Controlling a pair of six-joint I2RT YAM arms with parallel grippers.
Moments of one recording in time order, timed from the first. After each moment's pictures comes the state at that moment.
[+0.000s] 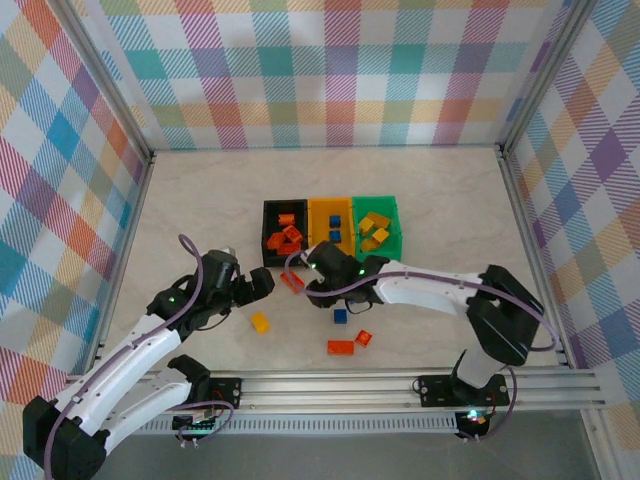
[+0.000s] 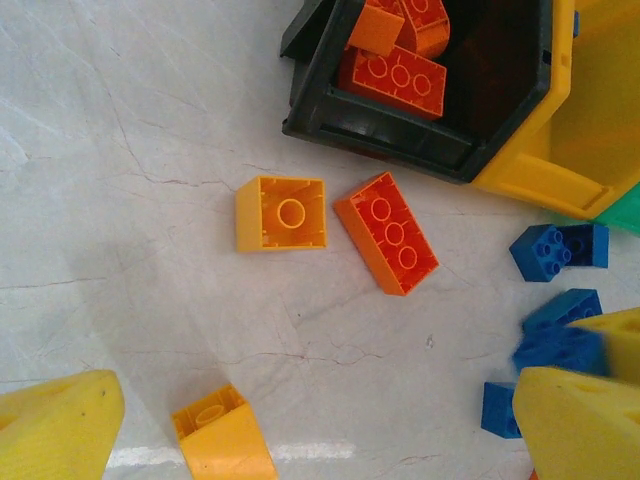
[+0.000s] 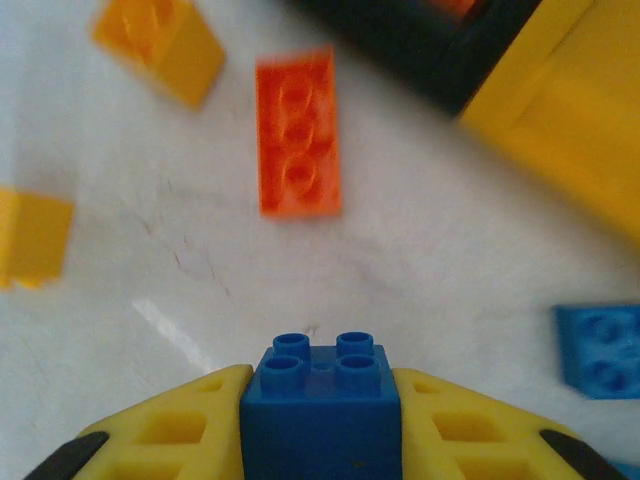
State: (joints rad) left arm -0.53 0.81 0.63 -0.68 -0.04 -0.82; right arm 0.99 1.59 1.06 -0.43 0.05 0.28
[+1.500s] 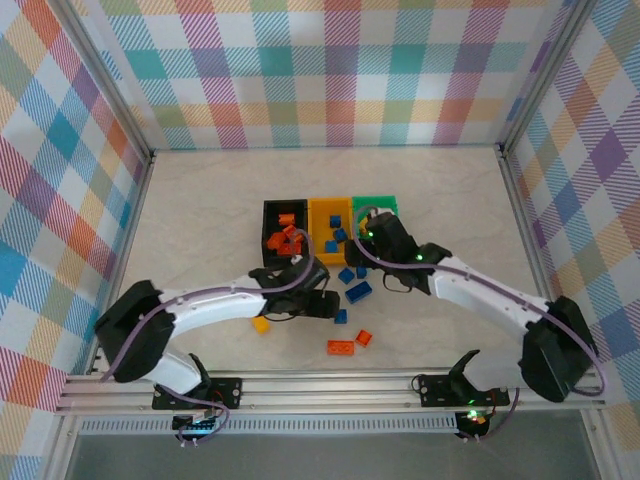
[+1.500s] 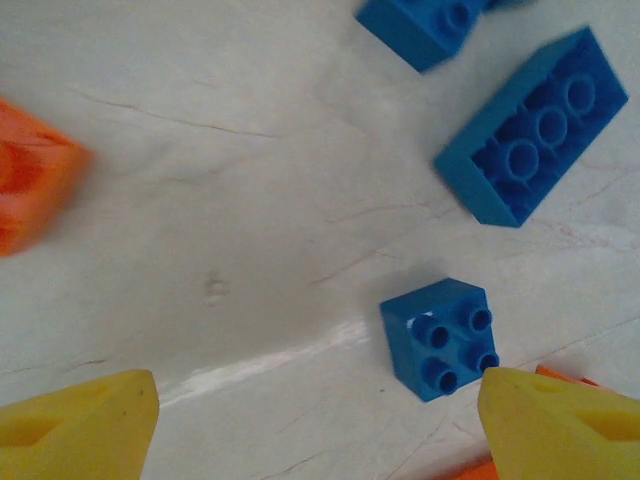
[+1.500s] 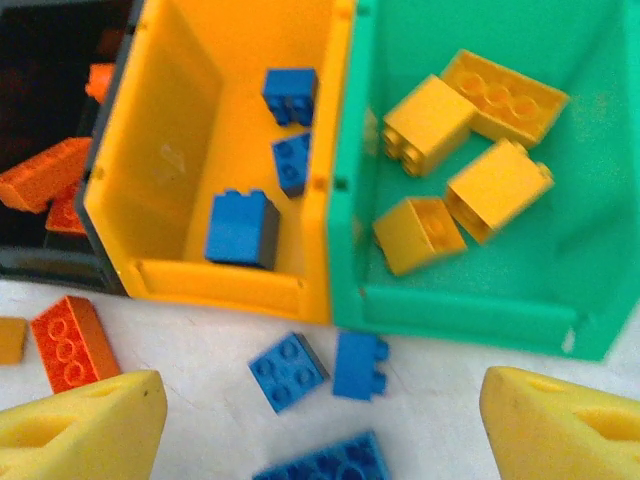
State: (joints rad) left arm -0.97 1.52 0.87 -0.44 -0.03 -0.76; right arm 0.73 1.28 0.88 -0.41 0.20 0.53
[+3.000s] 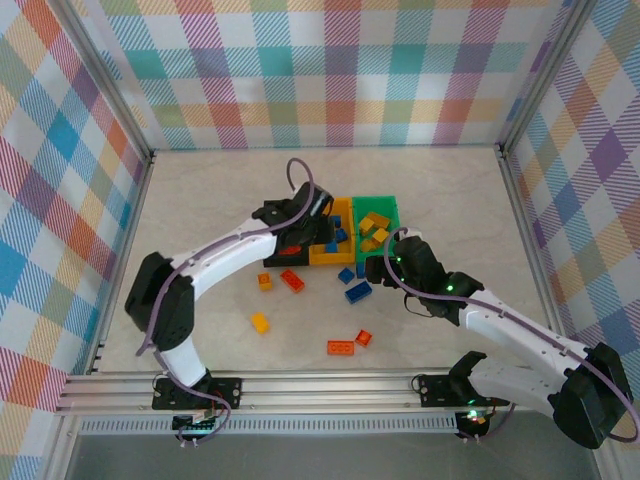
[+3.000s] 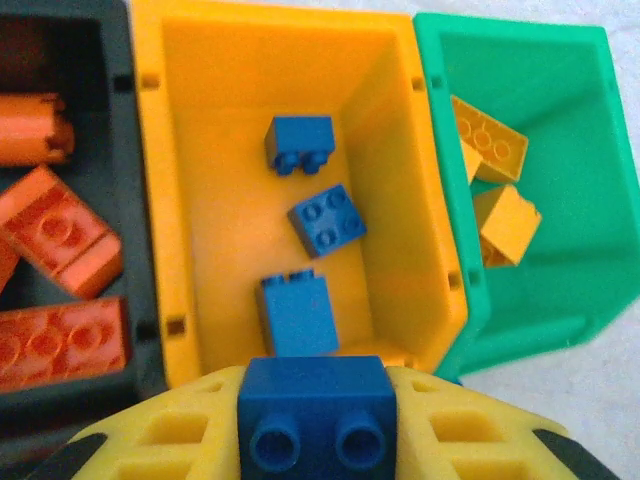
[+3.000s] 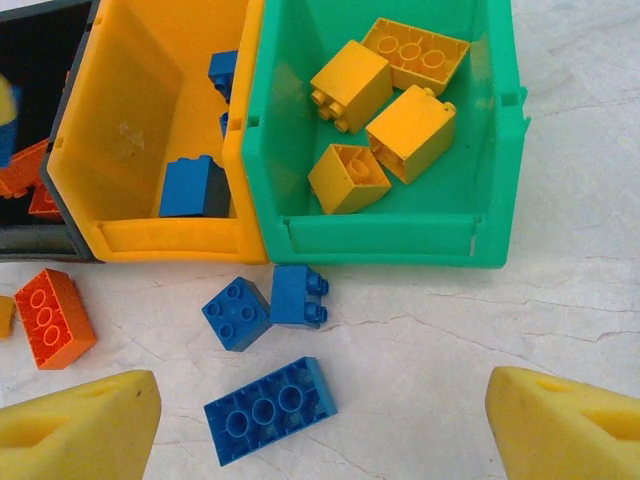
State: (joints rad) left arm -0.72 1.75 1.40 -0.56 -0.13 -0.65; right arm 0.70 1.02 0.67 -0.40 0.22 0.58
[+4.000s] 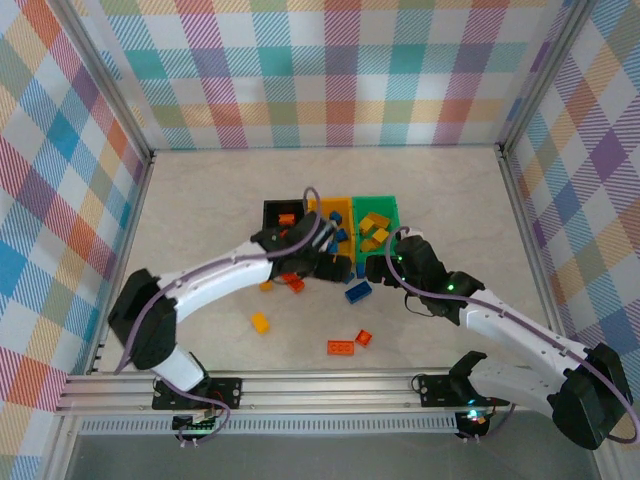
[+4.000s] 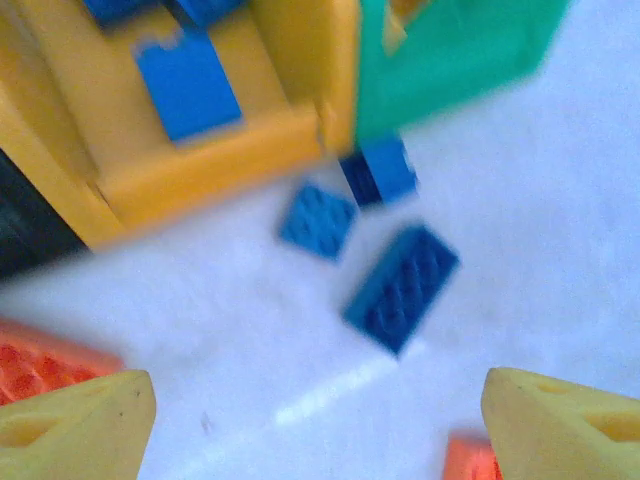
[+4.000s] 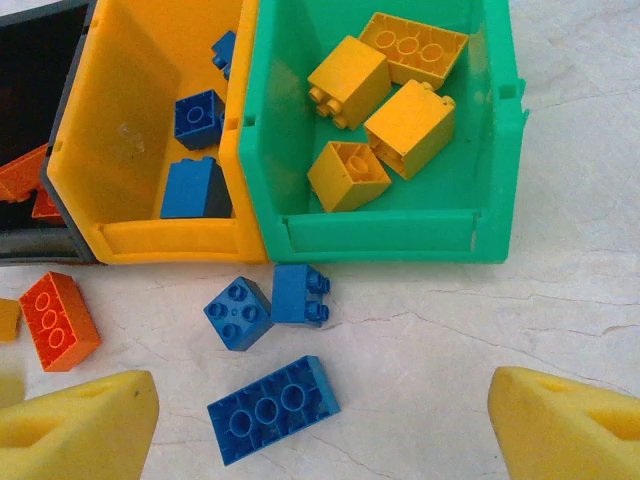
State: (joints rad) left arm -0.87 1.55 1.15 -0.61 0.02 -0.53; right arm 0.69 1.02 0.67 -0.40 0.20 0.60
